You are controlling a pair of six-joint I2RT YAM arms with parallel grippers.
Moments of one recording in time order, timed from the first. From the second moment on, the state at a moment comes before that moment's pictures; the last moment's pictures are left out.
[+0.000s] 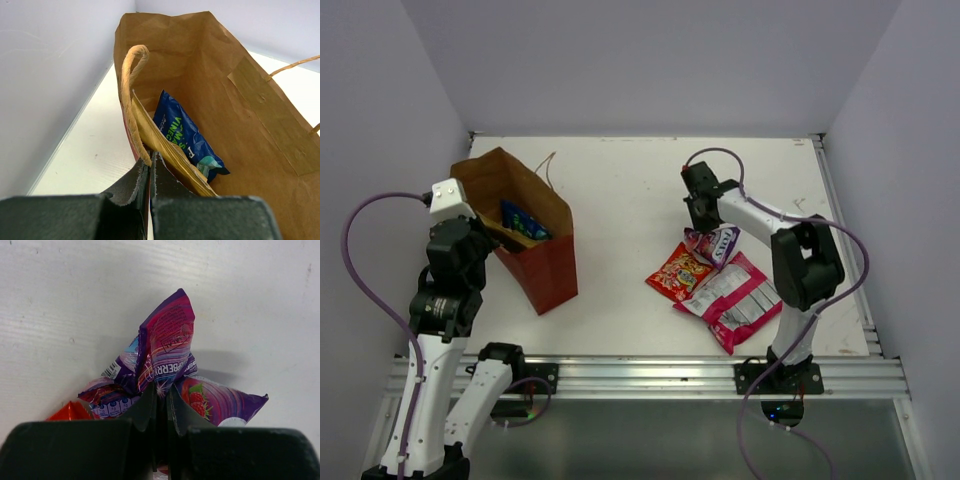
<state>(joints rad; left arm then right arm) -0.11 0.64 0.93 -0.60 -0.43 -0.22 0.46 1.89 1.36 -0.59 0.26 0.15</state>
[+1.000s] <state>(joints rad) -0.11 0.65 0.93 -0.60 -0.43 -0.22 0.90 2.05 2.30 -0.40 -0.26 0.45</state>
